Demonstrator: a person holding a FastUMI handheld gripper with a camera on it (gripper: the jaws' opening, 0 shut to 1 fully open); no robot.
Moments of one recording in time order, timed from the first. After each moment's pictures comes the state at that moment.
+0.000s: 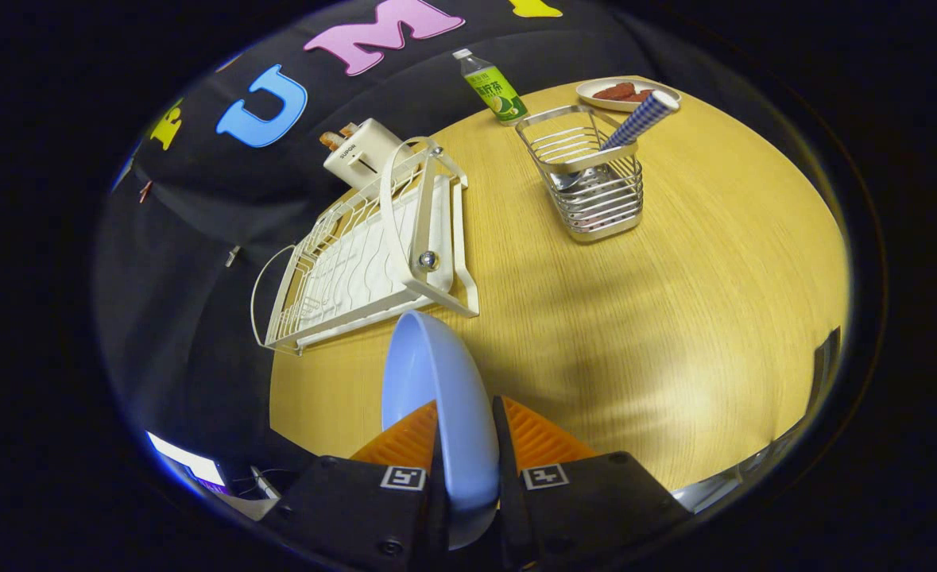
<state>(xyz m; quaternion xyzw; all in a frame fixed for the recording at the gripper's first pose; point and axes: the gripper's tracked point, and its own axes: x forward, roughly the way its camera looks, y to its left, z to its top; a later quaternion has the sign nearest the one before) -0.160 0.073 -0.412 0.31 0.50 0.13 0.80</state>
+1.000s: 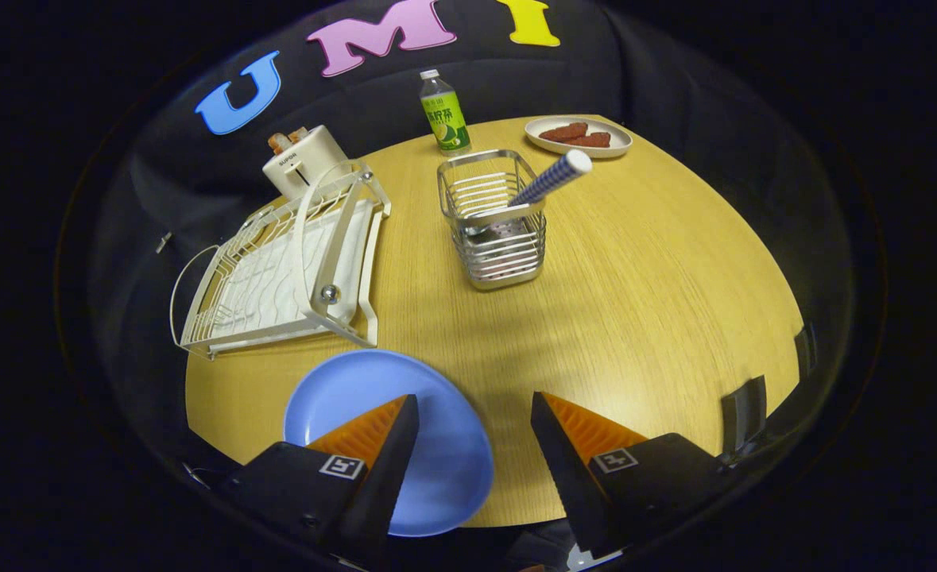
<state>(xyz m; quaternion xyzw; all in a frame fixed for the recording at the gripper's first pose) -0.139 -0.008 -0.415 0.18 0.47 0.03 0.86</state>
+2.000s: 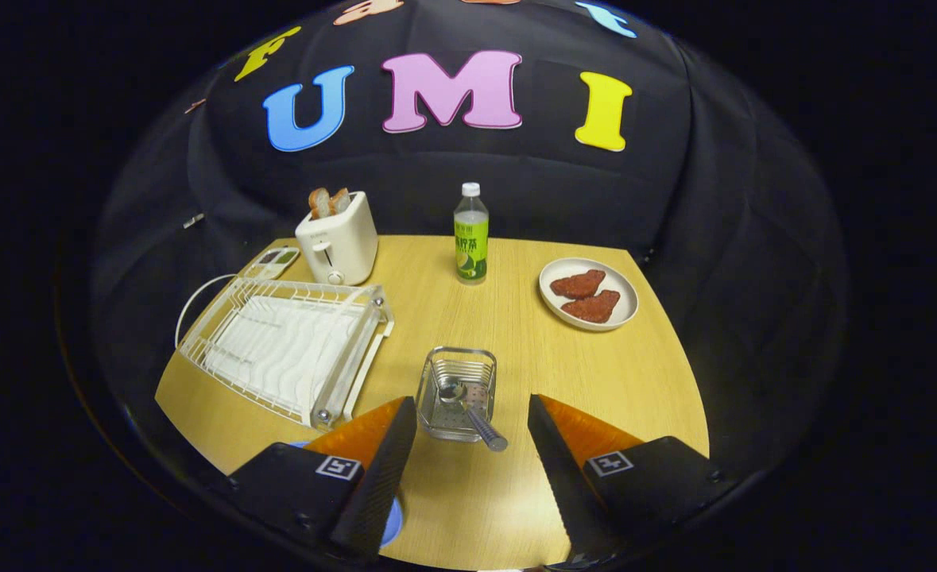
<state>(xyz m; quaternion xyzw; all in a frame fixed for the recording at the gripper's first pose) -0.025 -0.087 -0.331 0.05 0.37 0.08 0.92</state>
